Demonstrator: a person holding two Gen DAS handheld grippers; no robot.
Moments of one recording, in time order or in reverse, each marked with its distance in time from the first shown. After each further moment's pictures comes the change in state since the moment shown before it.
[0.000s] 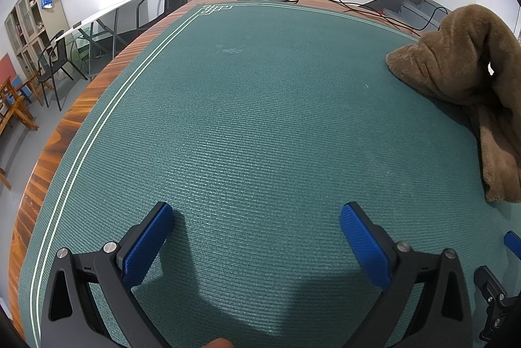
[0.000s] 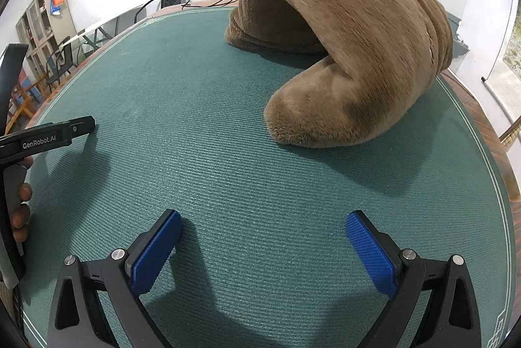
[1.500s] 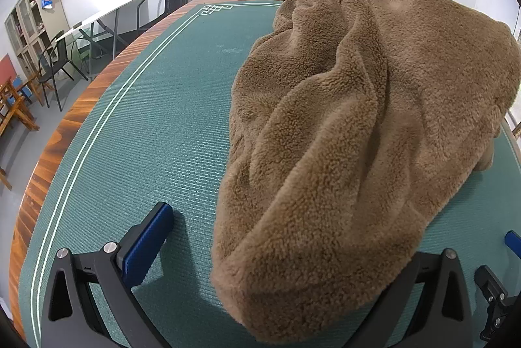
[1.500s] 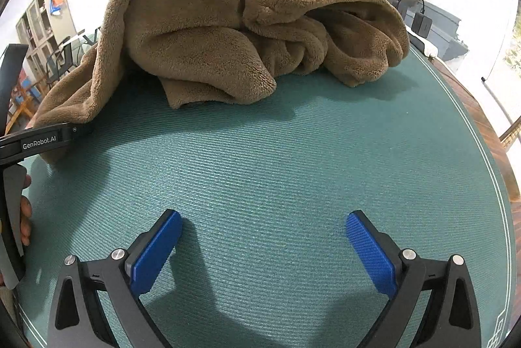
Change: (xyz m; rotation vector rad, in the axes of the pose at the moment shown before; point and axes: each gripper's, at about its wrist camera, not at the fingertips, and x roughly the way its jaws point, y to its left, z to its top) left arm 0.005 0.000 0.005 0.001 0.001 0.005; right arm 0.001 0.000 -0.001 0.000 0.001 0.000
